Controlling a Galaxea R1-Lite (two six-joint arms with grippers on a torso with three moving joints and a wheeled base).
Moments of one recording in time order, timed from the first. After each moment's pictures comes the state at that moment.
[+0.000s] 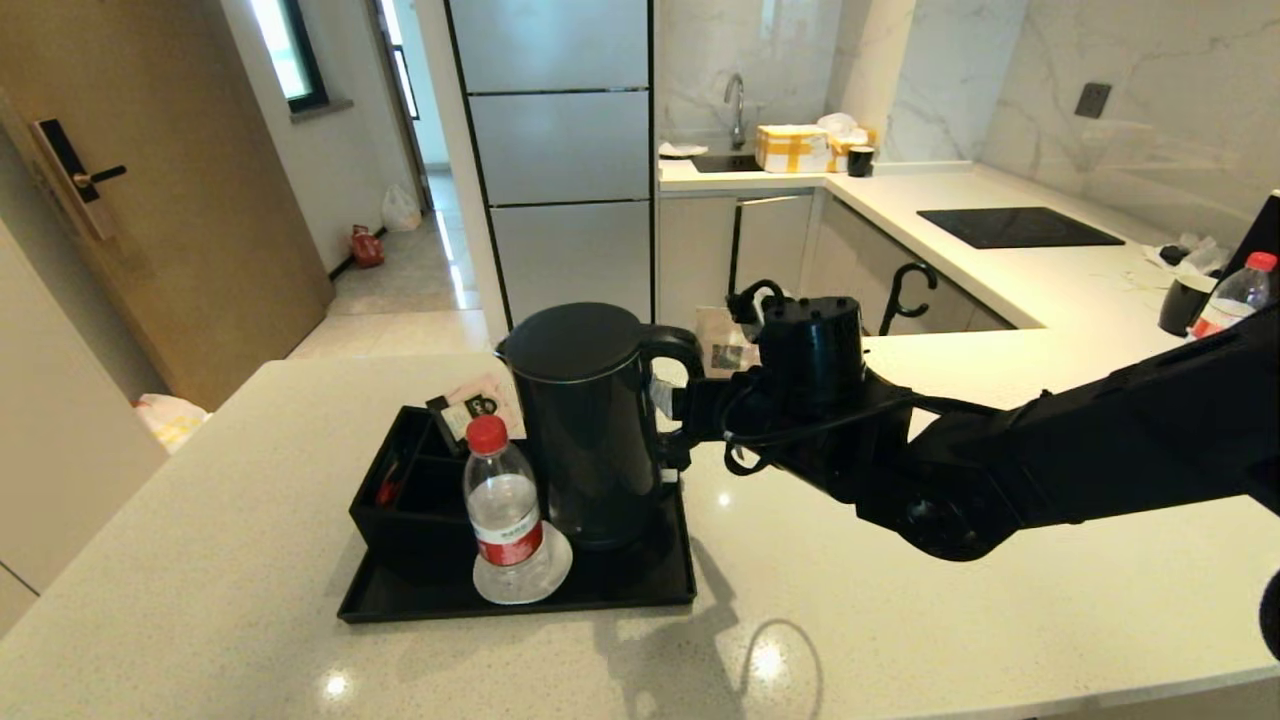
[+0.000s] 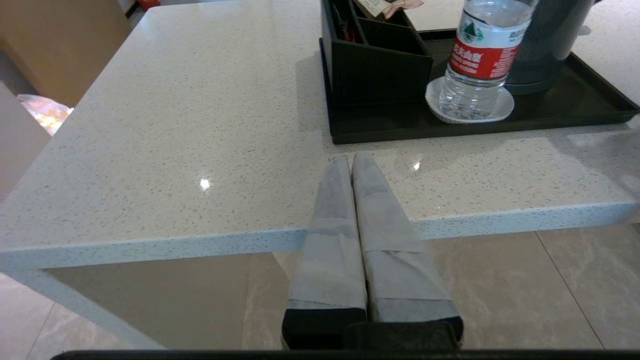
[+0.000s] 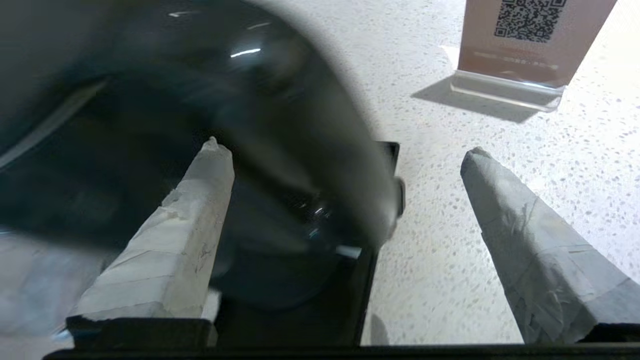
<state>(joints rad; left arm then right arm) 0.00 0.00 -0.05 0.12 -0.01 0.05 0.68 2.06 -1.20 -0.57 -0.23 0.30</state>
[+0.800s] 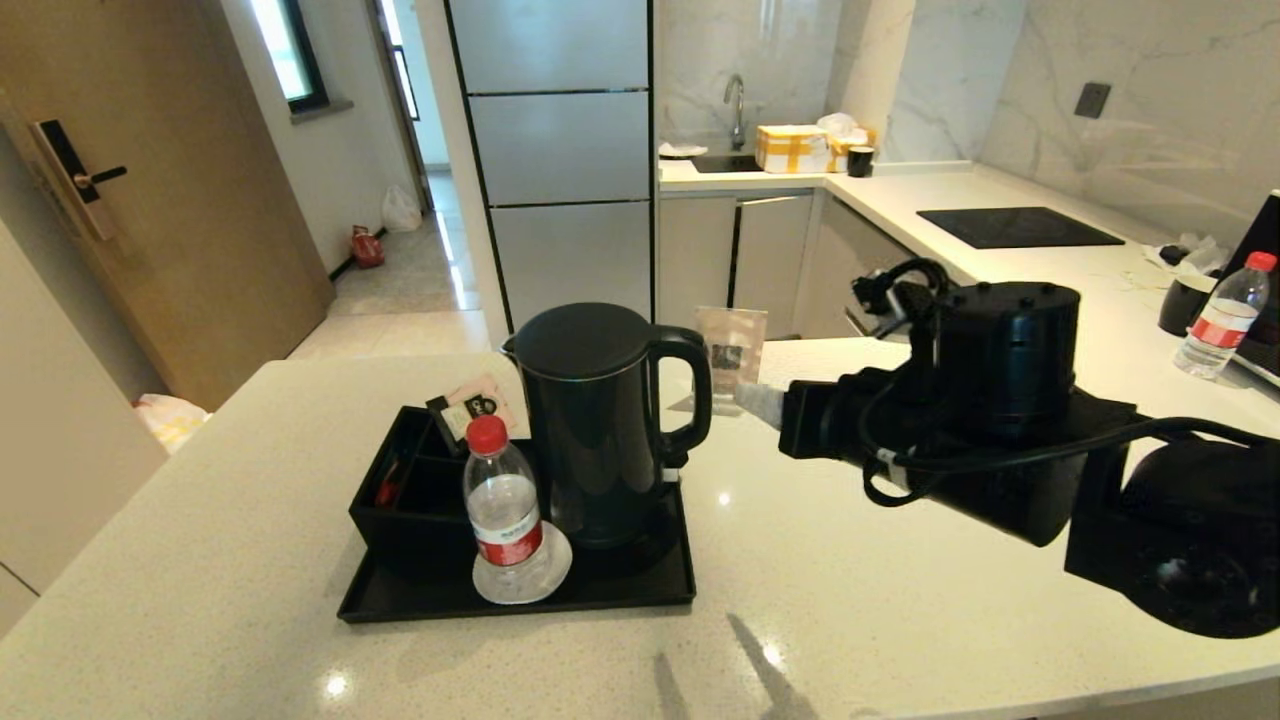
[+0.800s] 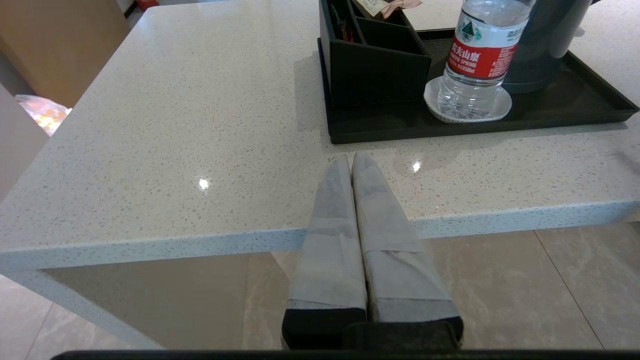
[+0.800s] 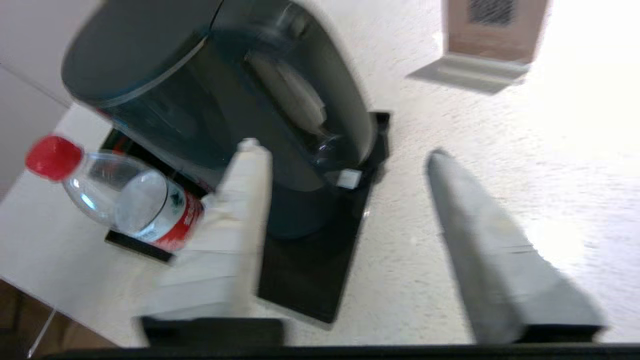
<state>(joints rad) 0.00 0.00 -0.05 0.12 -0.01 0.05 0.65 1.75 -0.88 -0.62 -0.13 0.33</state>
